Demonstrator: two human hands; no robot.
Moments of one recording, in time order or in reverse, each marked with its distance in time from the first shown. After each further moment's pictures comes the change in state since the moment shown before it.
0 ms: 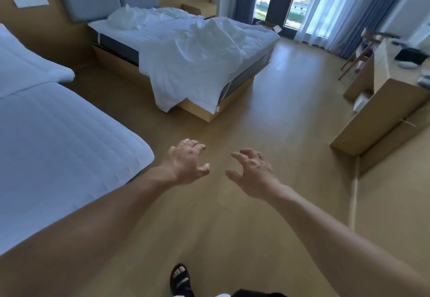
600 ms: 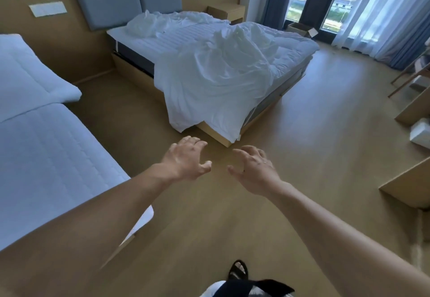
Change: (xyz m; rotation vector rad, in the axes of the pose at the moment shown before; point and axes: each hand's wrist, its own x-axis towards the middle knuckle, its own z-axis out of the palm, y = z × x) left_hand 0.327 -0.107 -0.085 -0.001 0.006 -0.137; right_hand 0.376 0.004 -0.065 0.014 -0.050 -0.110
